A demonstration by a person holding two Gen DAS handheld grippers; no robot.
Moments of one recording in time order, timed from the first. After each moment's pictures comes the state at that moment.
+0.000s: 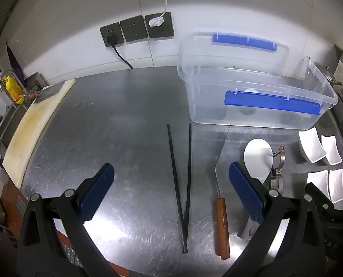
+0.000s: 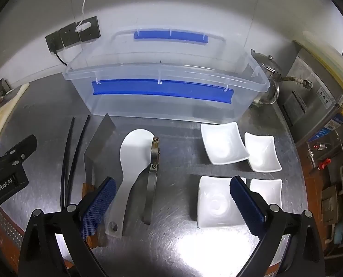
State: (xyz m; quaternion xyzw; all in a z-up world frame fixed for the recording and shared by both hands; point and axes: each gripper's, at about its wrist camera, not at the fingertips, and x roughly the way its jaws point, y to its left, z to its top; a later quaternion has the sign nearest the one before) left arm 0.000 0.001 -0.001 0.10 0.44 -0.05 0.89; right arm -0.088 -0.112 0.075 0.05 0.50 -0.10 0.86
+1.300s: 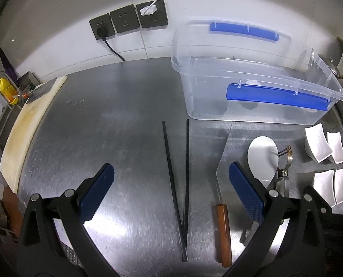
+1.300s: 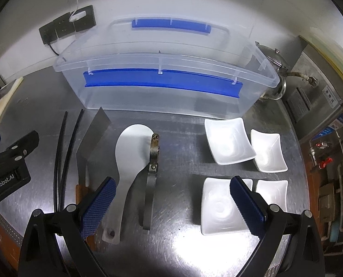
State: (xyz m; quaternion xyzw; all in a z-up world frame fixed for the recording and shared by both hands) left arm 0.024 -0.010 -0.024 0.13 0.45 -0.04 0.88; right arm -0.068 -0.112 0.057 0.04 0.53 -0.11 0.84
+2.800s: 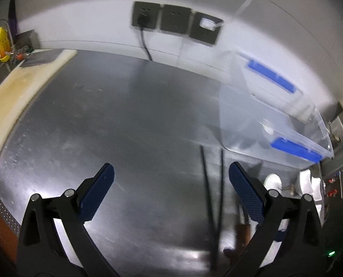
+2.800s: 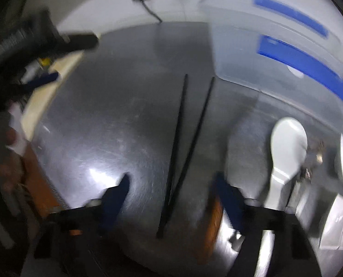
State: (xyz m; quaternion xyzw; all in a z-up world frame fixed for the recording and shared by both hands) left arm 0.090 0.138 -0.012 -0.05 0.47 -0.08 0.88; right arm -0.018 0.041 0.018 0.05 0.59 0.13 0.80
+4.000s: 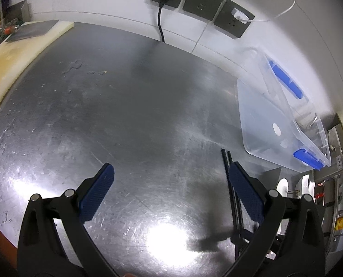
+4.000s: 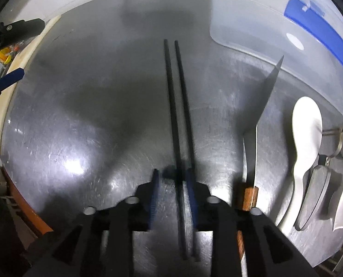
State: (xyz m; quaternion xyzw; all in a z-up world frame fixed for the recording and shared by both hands) left arm 0.147 0.197 -0.061 -0.11 0.51 -0.12 0.84; right arm -0.001 0.071 -0.027 0.05 0.66 0.03 0.75
